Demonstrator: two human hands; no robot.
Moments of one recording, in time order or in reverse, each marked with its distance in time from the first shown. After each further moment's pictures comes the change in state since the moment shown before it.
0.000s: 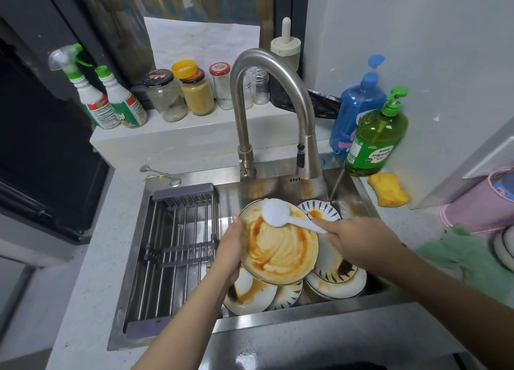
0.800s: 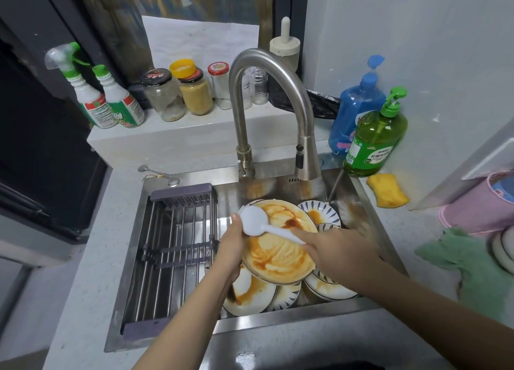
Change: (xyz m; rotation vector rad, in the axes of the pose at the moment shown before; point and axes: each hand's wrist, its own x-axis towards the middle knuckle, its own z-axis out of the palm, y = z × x) left_hand 0.005 0.003 0.003 -0.009 0.029 -0.025; right_hand 0.000 -0.030 0.006 0.026 0.079 -0.081
